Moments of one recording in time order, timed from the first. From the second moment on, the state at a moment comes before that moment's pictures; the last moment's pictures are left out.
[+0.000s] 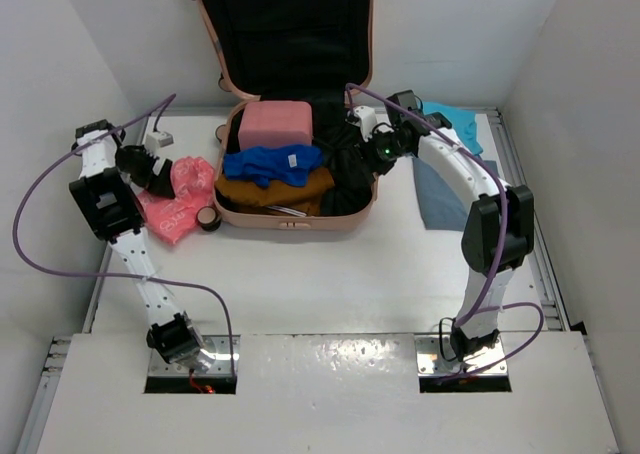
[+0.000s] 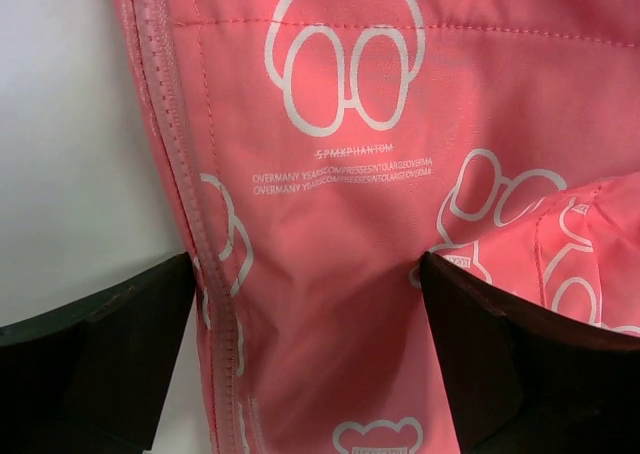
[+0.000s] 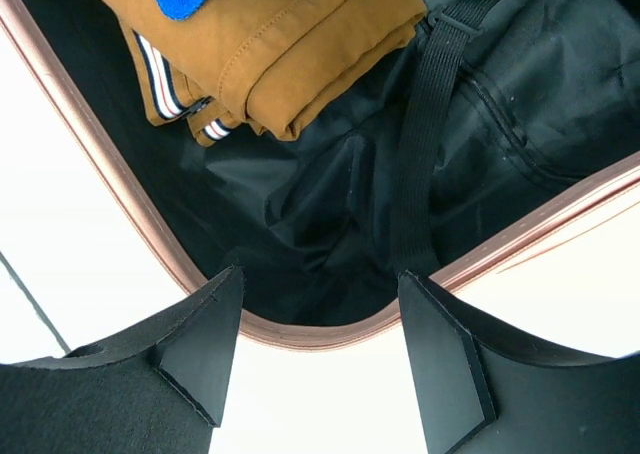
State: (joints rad) left arm 0.50 2.51 2.27 -1.29 0.59 1.10; right arm 0.32 1.90 1.65 -0.78 -0.53 -0.35
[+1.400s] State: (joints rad) left arm 0.27 1.61 1.99 -0.68 0.79 0.88; right arm 0.30 1.71 1.44 -0.68 -0.38 -0.30
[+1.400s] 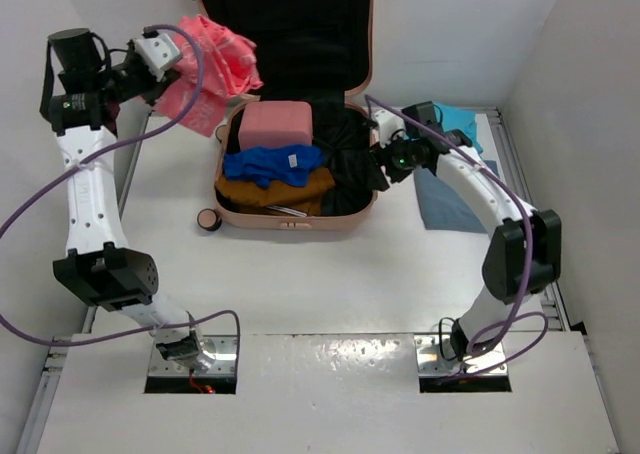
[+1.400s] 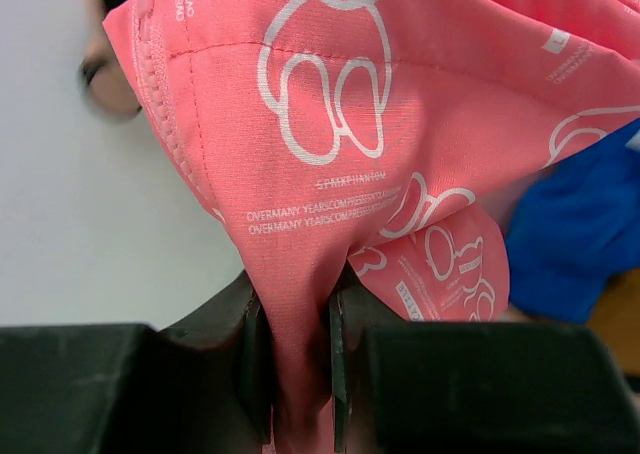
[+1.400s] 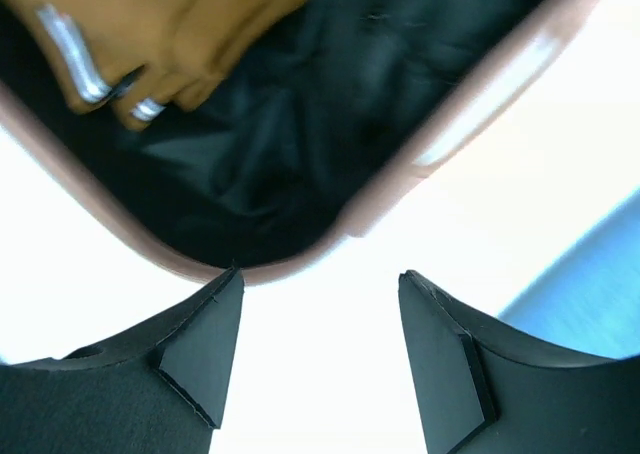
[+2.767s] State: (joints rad) left arm -0.39 2.22 1.89 -0.11 0.06 -0.67; right arm 0.13 1.61 1.27 -0.08 -0.34 0.11
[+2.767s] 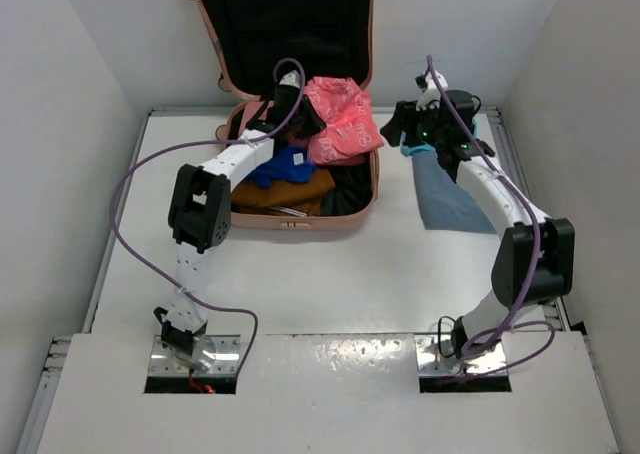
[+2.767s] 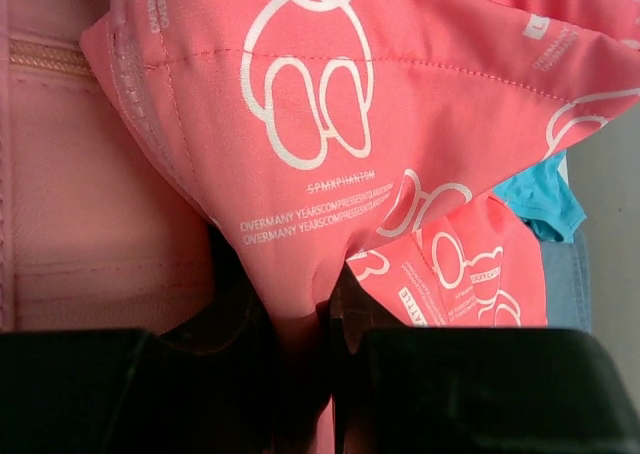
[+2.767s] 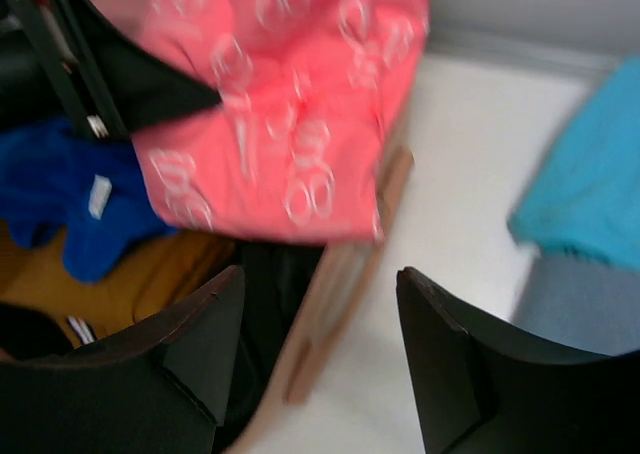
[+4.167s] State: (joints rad) left arm -0.25 1.90 1.99 -0.28 -0.22 -0.26; right arm 0.34 2.34 1.80 -0.03 -0.18 -0.01
